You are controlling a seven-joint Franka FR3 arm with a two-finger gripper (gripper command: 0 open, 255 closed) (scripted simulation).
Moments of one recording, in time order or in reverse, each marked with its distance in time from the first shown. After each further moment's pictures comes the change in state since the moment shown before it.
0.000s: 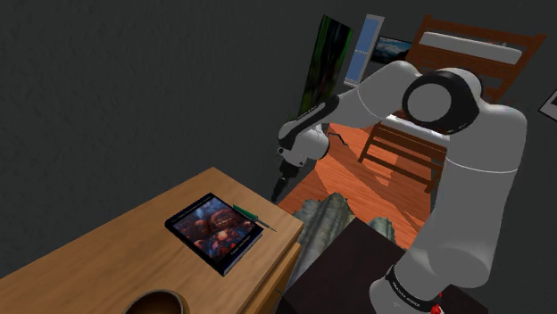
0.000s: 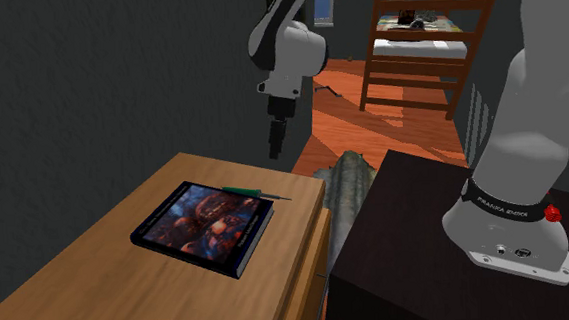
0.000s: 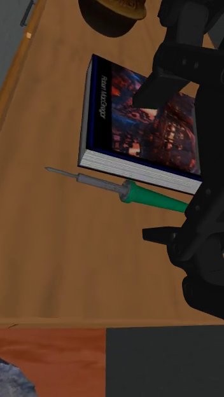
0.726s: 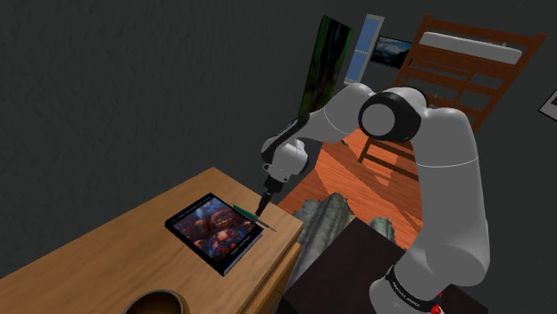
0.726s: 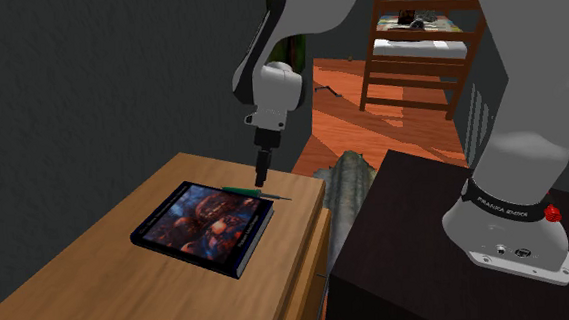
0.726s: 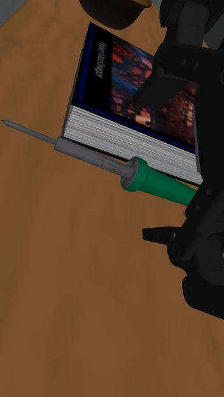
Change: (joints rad) arm -0.058 0.292 0.107 0.202 0.172 -0.009 -0.179
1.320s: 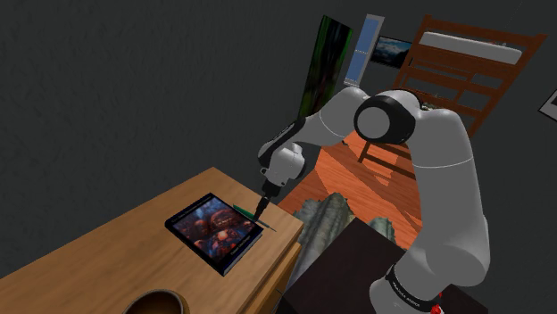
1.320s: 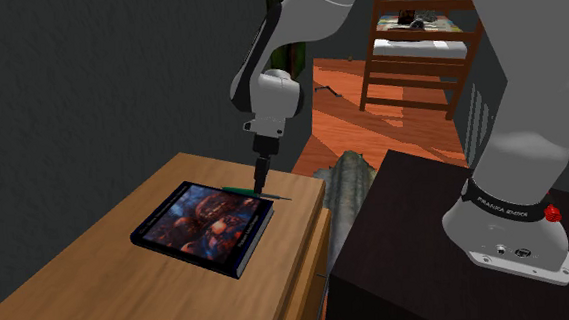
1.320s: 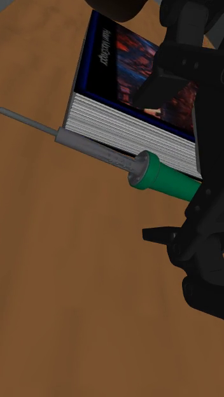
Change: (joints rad) arm 0.006 0.038 0.019 0.012 0.026 0.029 -0.013
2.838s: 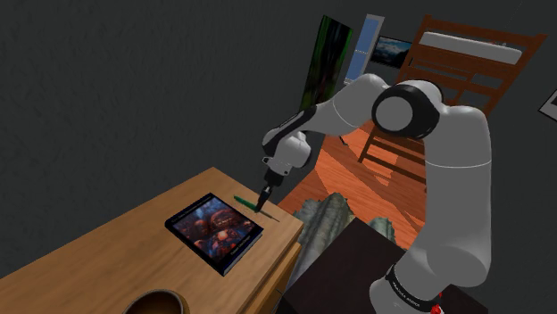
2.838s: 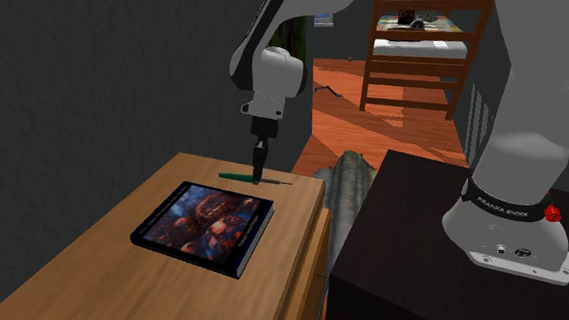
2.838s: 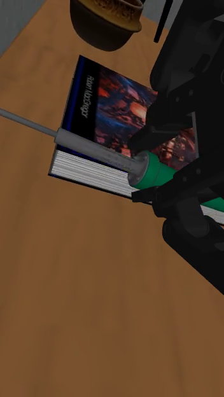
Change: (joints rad) arm 0.020 -0.138 -0.032 -0.055 -0.063 -0.063 0.078
